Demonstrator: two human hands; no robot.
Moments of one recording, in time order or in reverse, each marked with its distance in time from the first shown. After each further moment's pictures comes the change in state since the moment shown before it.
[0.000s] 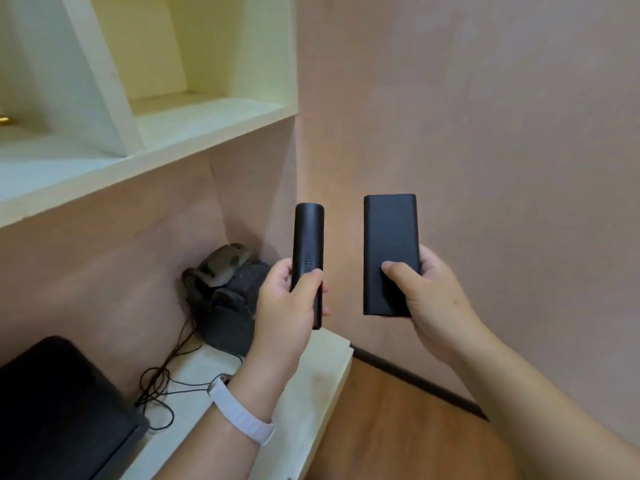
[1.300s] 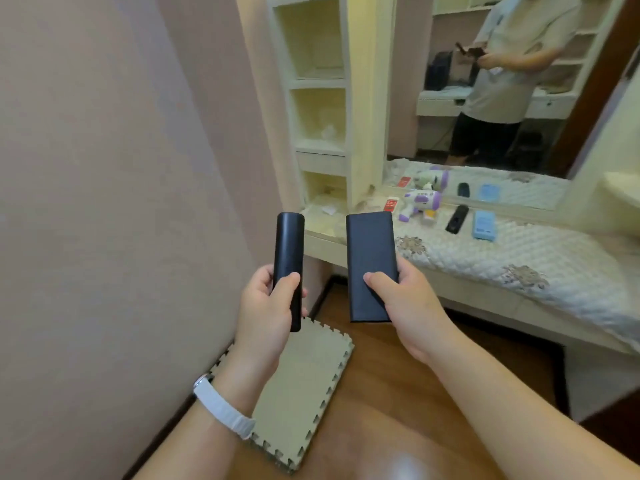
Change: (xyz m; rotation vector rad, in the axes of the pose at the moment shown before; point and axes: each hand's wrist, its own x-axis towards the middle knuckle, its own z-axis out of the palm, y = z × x) left_hand -0.577 0.002 0.526 -0.002 -1.500 -0.094; right_hand -0.610 0.003 -0.523 0.082 1.478 0.025
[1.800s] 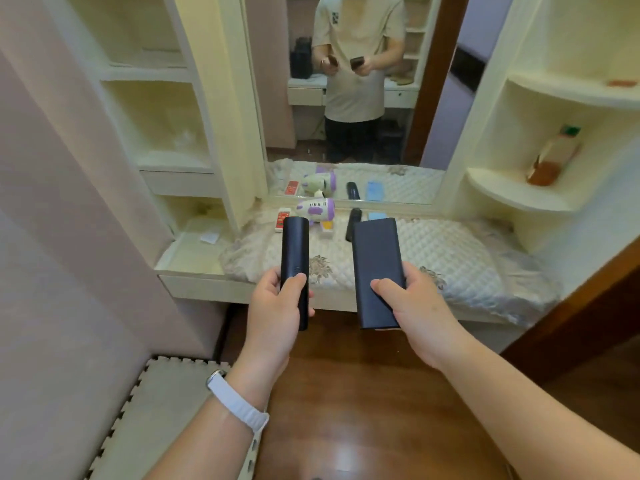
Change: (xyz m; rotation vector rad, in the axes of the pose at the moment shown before) left_hand 0.167 -0.041 0.199 -0.107 -0.420 -0.131; right_hand 0.133 0.003 -0.139 -0.118 0.439 0.112
